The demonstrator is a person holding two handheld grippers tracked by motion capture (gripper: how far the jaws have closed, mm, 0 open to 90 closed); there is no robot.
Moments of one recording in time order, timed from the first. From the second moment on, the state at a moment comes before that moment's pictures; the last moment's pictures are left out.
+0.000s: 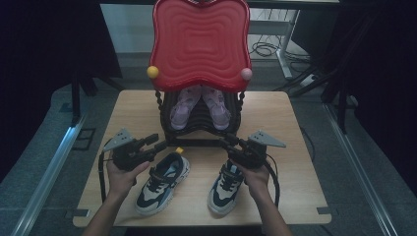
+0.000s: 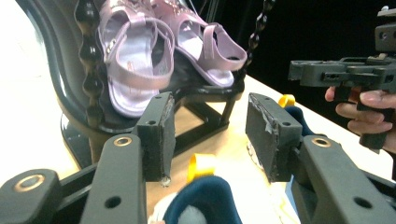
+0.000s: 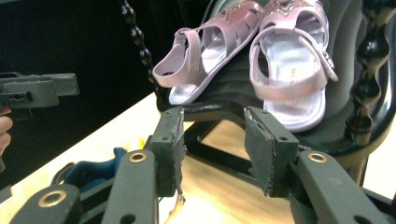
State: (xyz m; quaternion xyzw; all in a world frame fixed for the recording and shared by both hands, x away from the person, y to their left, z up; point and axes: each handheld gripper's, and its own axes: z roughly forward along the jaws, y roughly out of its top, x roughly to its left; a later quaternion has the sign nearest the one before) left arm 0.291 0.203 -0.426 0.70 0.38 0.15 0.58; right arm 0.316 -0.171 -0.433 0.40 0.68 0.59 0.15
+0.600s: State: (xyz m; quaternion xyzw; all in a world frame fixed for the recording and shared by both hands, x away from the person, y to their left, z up) left arm 0.253 0.227 -0.460 0.70 0.40 0.12 0.58; right arm 0.280 -0.209 -0.458 0.38 0.71 0.57 0.14
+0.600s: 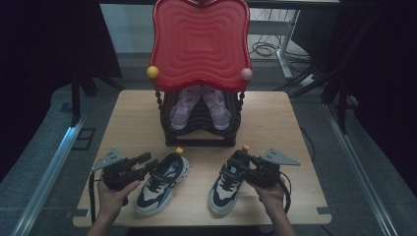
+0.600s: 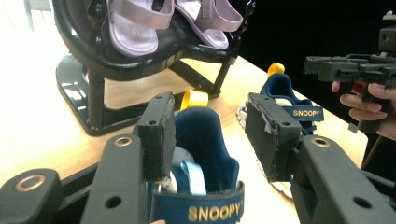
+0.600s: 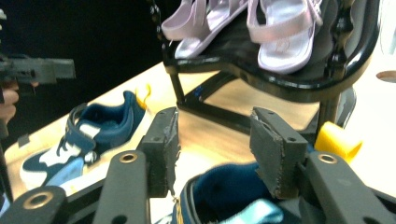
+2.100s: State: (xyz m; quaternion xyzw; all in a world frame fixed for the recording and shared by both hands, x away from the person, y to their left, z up) left arm 0.228 0.197 -0.496 0.79 0.35 0.03 0.51; right arm 0.270 -0.226 -0.467 0.40 0.71 0.56 0.14
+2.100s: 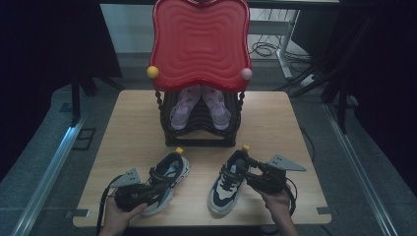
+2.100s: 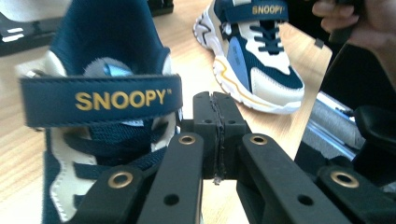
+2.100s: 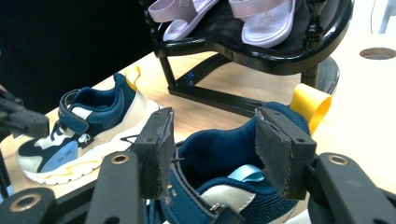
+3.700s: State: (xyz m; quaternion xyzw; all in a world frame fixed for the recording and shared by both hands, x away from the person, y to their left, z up) left arm 0.234 0.220 -0.520 0.82 0.38 -0.01 0.43; right arm 0.267 -0.219 -0.473 0.40 0.72 0.55 0.15
